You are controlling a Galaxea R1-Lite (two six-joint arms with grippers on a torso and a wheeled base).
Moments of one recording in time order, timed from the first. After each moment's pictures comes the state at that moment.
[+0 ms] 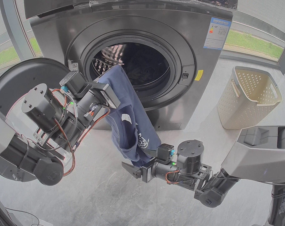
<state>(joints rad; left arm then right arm) -0.57 1.84 -0.74 -1.54 0.01 -0.14 0.80 2.26 -0.78 -1.32 0.10 0.22</state>
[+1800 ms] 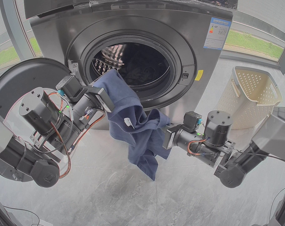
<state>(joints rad) -0.54 1.82 -0.70 -1.54 0.00 -0.14 0.66 2.08 -0.80 -1.29 0.02 0.23</state>
